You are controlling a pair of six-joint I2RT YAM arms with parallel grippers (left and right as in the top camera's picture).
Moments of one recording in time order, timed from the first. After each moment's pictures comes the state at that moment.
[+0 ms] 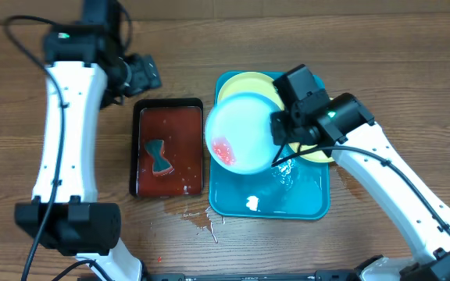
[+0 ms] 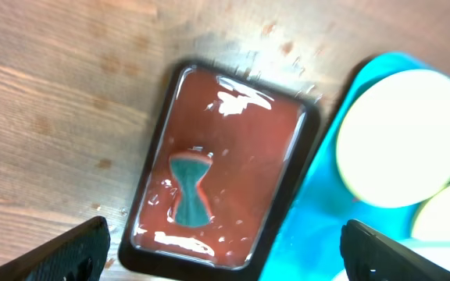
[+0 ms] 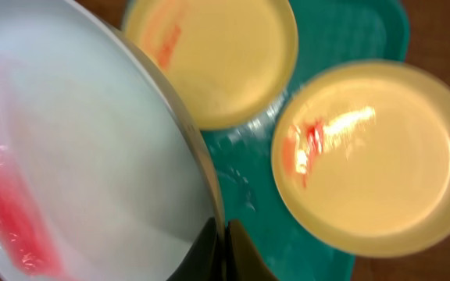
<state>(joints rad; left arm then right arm) -0.01 1.85 2.09 -1.49 0.05 -0.41 0.55 1.56 1.46 -1.01 0.11 0.35</state>
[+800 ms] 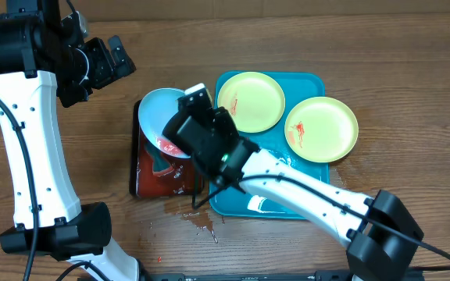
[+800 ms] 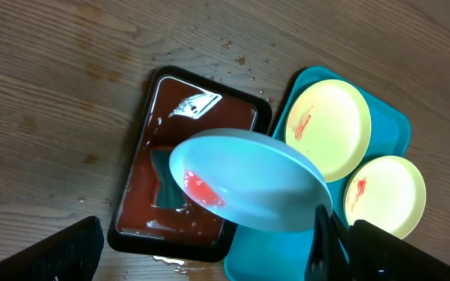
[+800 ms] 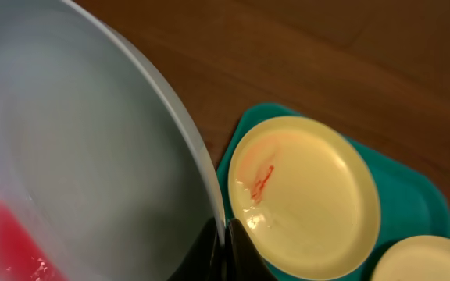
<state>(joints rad) 0.12 1.85 2.33 -1.67 0.24 -0.33 0.98 1.84 1.50 -0.54 0.65 0.33</state>
